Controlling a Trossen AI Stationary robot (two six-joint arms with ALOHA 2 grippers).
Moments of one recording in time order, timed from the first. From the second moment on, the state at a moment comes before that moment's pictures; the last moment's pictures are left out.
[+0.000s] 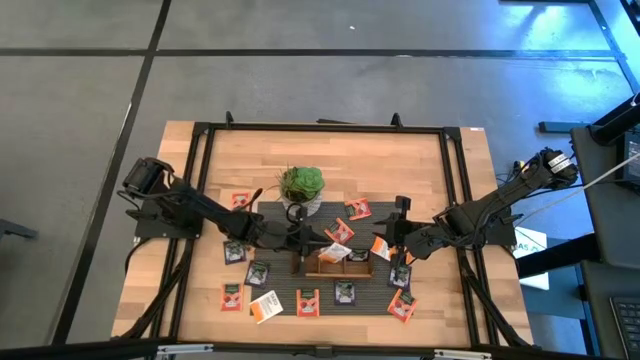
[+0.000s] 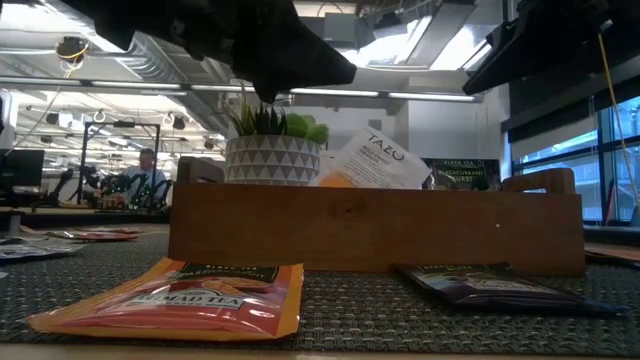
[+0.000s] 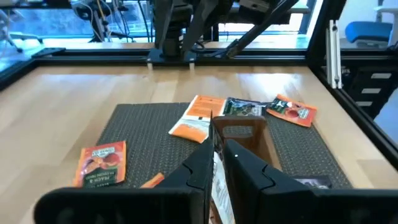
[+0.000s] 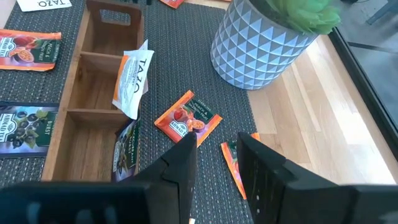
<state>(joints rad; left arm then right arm) -0.31 1.65 0.78 0.57 -0.35 -0.12 0.50 1.18 0.76 -0.39 0.61 0.23</state>
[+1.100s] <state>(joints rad) -0.23 1.68 0.93 0.40 -0.18 -0.20 0.50 1.18 0.76 -0.39 0.61 0.23</state>
